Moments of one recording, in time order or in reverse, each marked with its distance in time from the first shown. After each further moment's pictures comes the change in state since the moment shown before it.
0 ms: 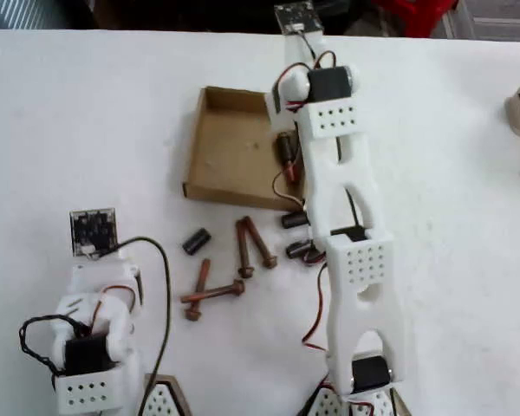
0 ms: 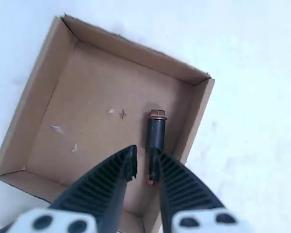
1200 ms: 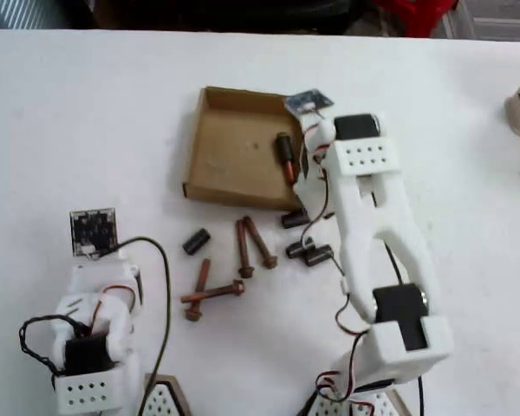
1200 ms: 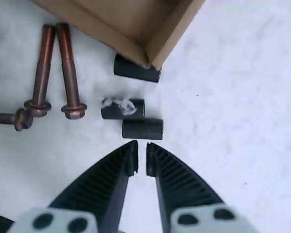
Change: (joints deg) left arm 0.0 0.0 0.0 0.0 0.0; right arm 3.8 -43.7 80.4 -8.2 18.7
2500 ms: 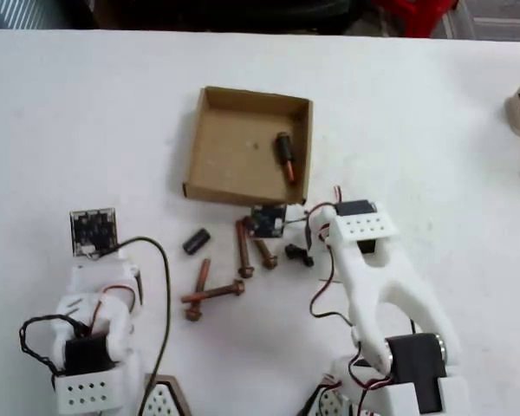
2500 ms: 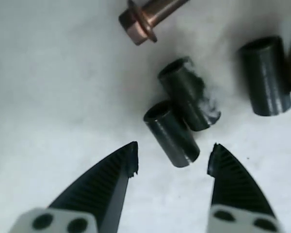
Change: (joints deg) left arm 0.0 0.0 0.0 0.0 -0.1; right arm 0.2 -14.0 41.0 -30.5 53.5
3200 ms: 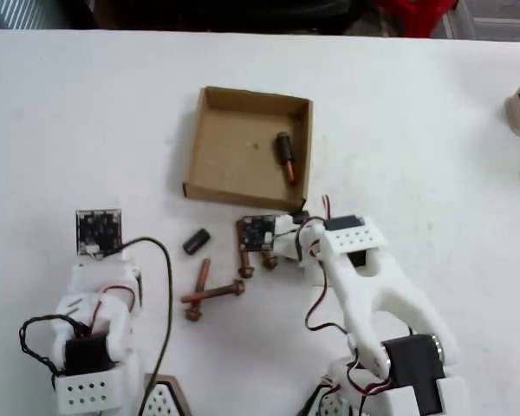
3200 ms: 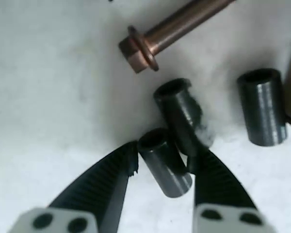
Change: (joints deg) left arm 0.0 0.0 0.0 0.0 -3.3; right arm -3.6 -0.1 6.8 -11.0 0.2
